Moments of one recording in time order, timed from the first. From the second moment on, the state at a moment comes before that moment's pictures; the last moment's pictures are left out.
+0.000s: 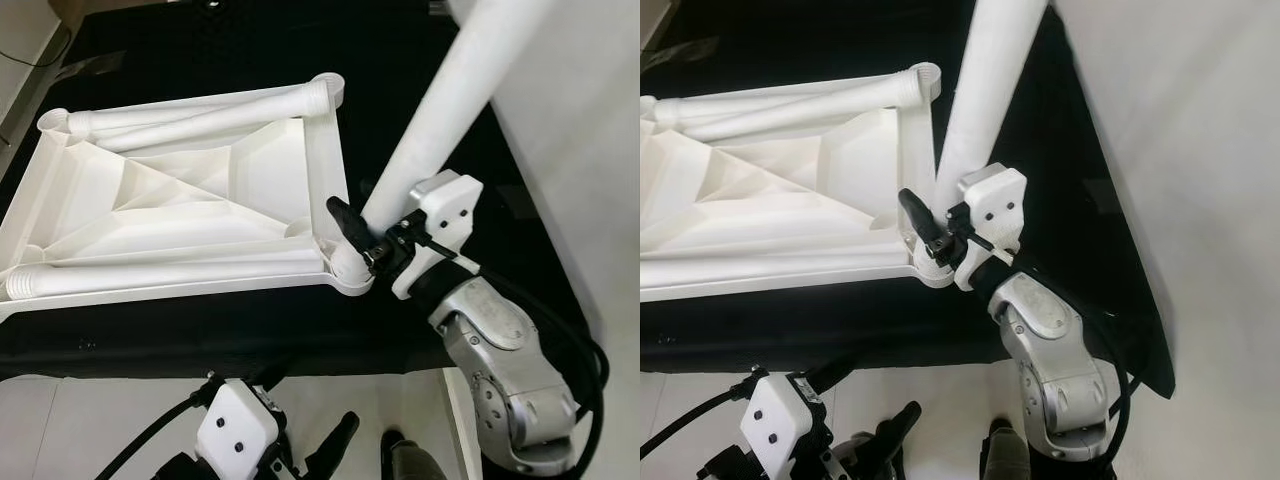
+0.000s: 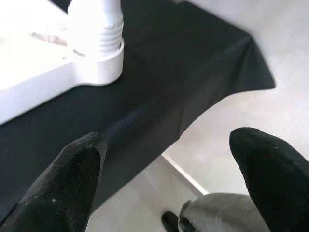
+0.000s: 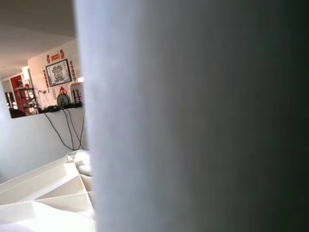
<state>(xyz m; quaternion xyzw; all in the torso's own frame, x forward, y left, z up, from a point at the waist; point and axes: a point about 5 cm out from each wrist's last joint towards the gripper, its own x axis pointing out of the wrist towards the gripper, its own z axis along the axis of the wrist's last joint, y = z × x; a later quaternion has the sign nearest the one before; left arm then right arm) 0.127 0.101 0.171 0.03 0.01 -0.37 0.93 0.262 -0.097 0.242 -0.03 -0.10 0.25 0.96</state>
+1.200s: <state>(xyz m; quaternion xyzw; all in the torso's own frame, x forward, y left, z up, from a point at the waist) 0.130 0.097 0.170 0.02 0.00 -0.37 0.93 0.278 -0.081 0.260 -0.14 -0.11 0.55 0.82</state>
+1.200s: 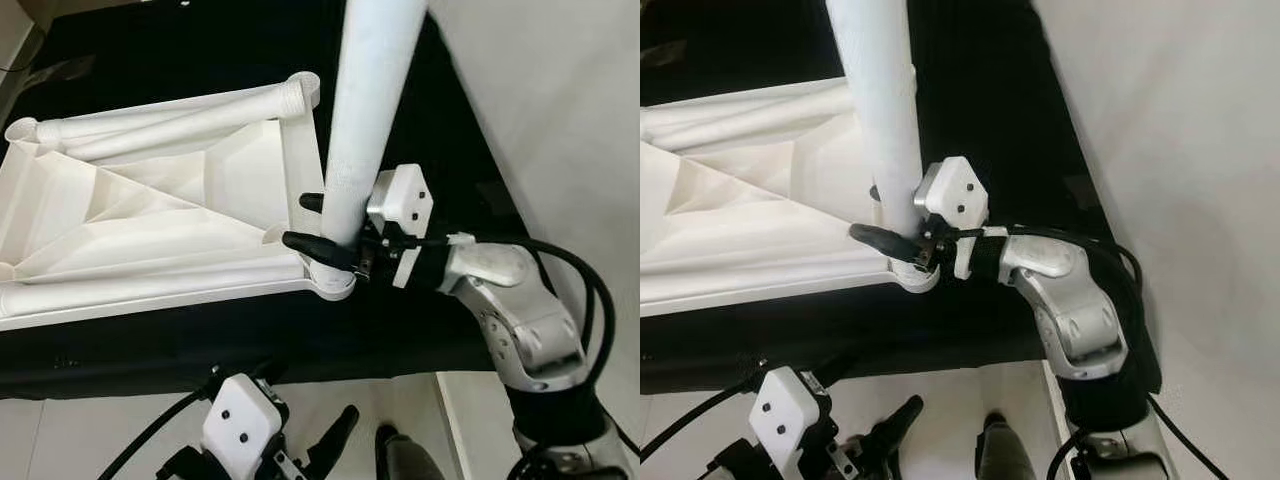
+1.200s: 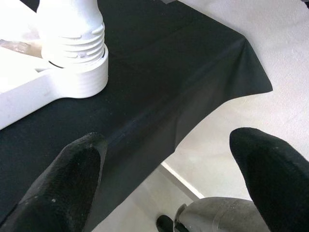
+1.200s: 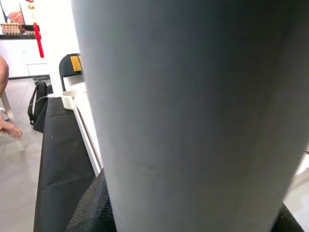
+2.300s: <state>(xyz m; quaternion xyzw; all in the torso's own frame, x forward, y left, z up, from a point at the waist) 0.127 0.095 0.174 0.02 -0.01 -0.37 0.93 0.260 -0.066 0.242 -0.08 -0.11 0.32 0.94</state>
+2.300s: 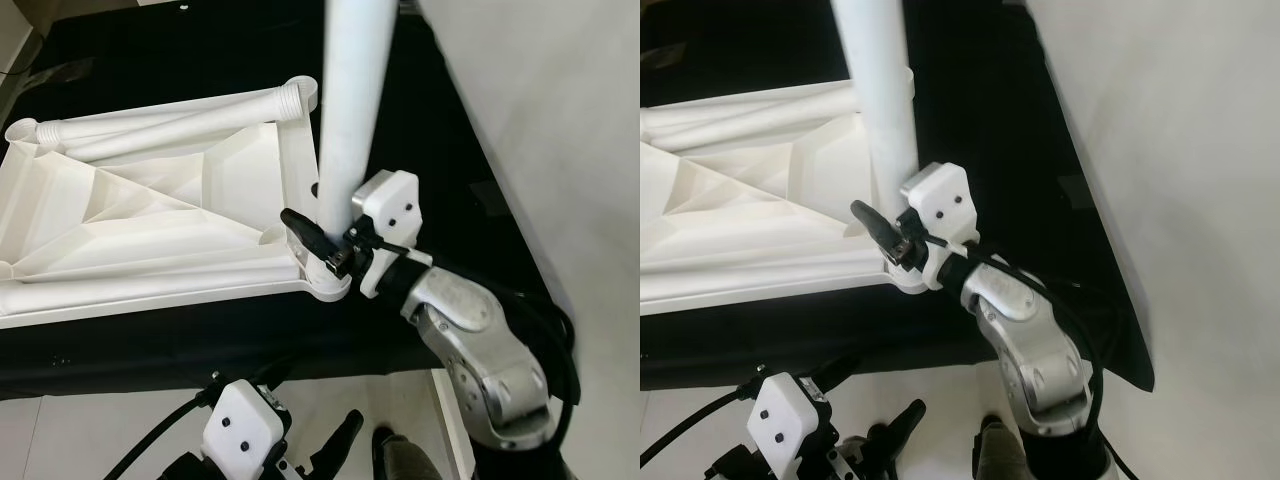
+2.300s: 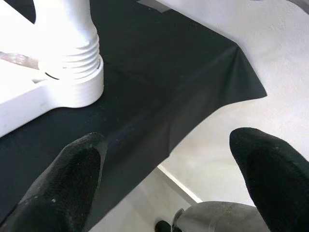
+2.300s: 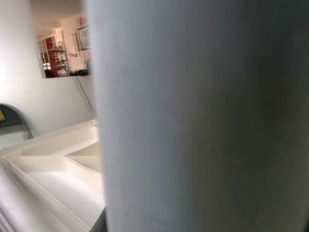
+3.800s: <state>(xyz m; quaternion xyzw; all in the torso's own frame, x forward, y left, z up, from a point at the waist) 0.289 0.089 0.373 0.02 -0.16 -0.52 0.84 0.268 -0.061 0.236 -0.08 -0.11 0.19 0.97</state>
